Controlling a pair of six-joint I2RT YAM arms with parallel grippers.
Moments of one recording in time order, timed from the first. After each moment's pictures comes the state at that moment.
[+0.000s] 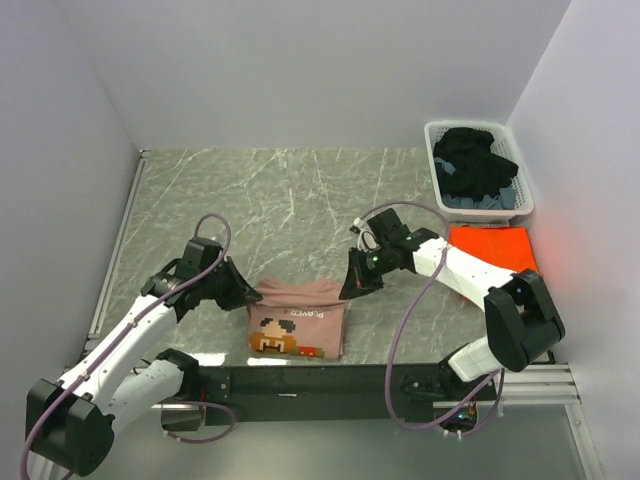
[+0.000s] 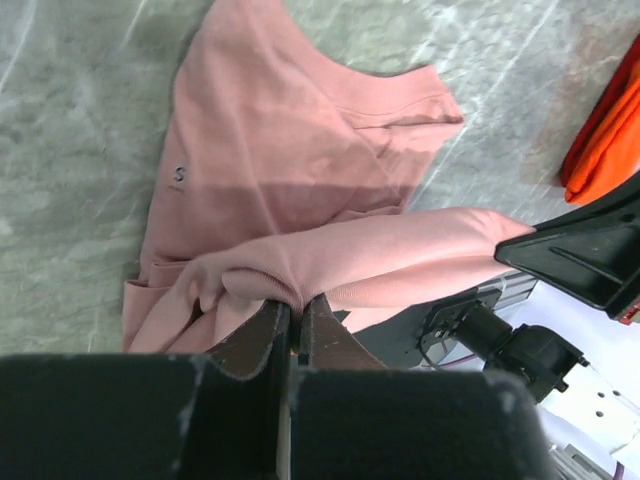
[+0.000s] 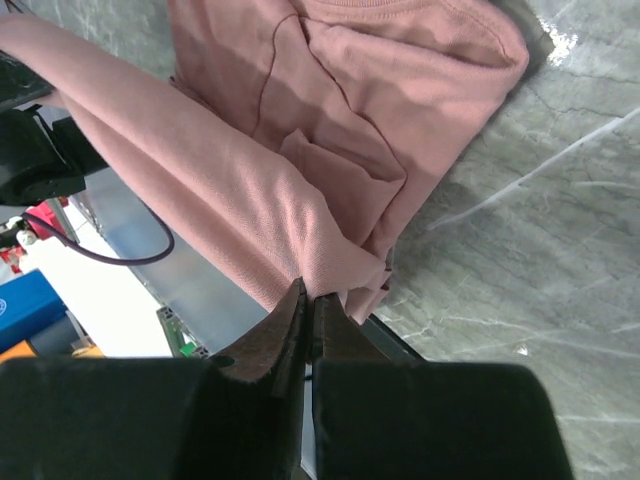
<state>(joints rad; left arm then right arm) -0.38 0.90 0.62 -0.64 0.27 -0.96 0.54 1.46 0.91 -0.56 -0.62 0.51</state>
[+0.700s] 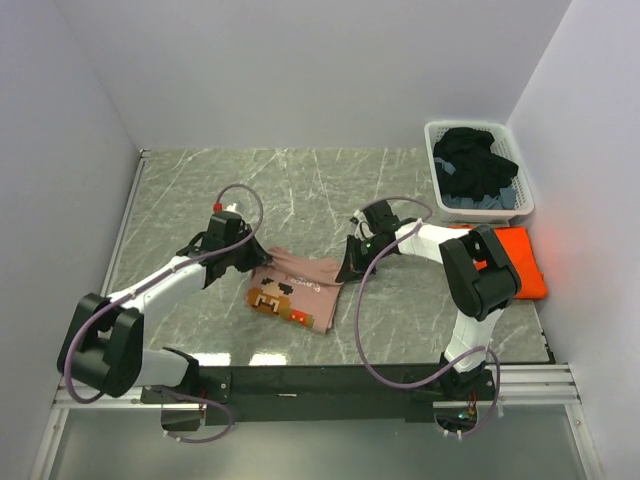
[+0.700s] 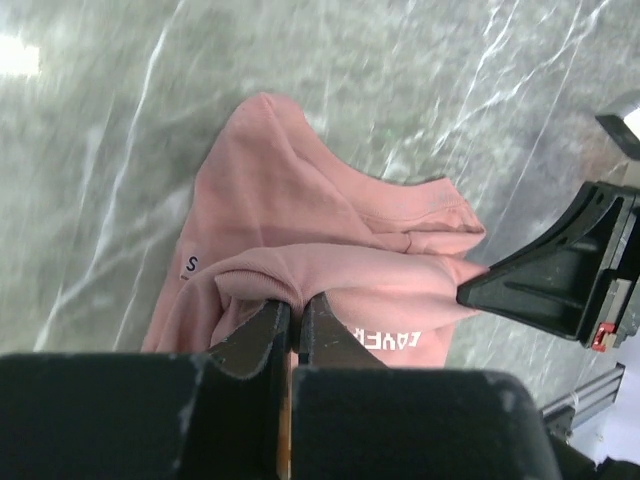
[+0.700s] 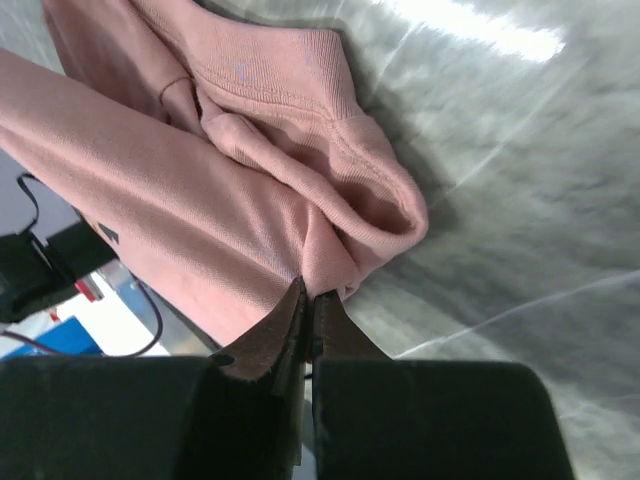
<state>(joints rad) -0.38 1.30 0.70 -0.16 0.13 -0.76 0.44 1.82 1.03 -0.39 -0.62 0.50</state>
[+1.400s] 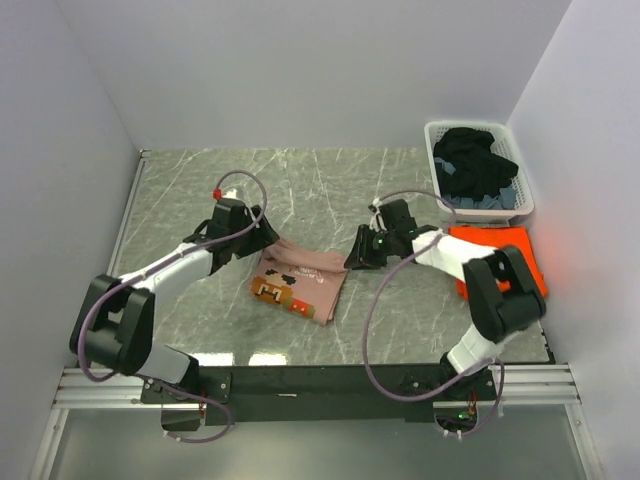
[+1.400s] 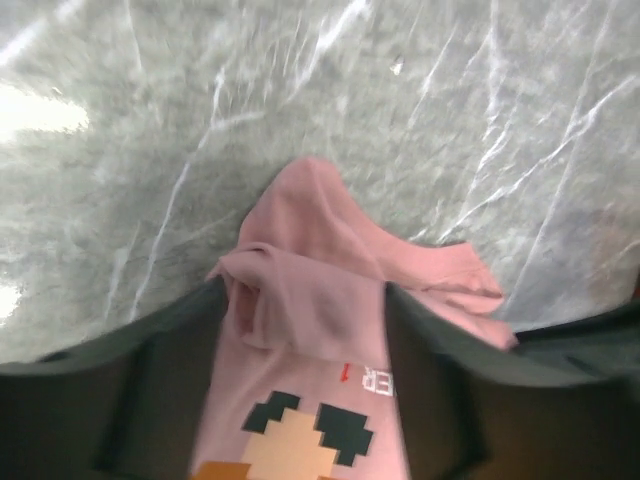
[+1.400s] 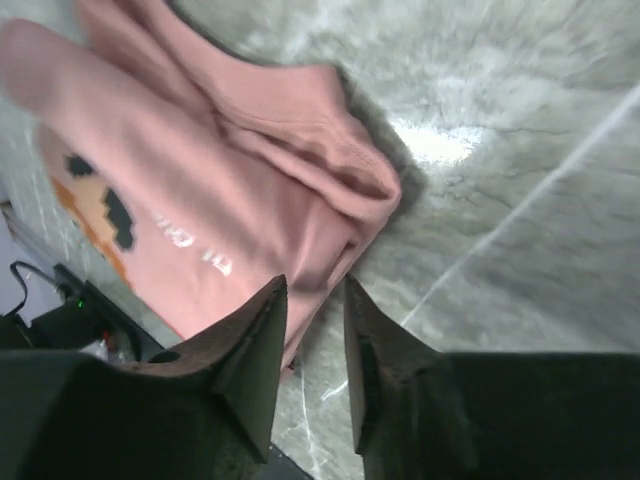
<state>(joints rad) -0.37 1.46 0.81 -0.07 0.03 -0.73 0.39 1.67 0.90 -0.21 -0.47 0.57</state>
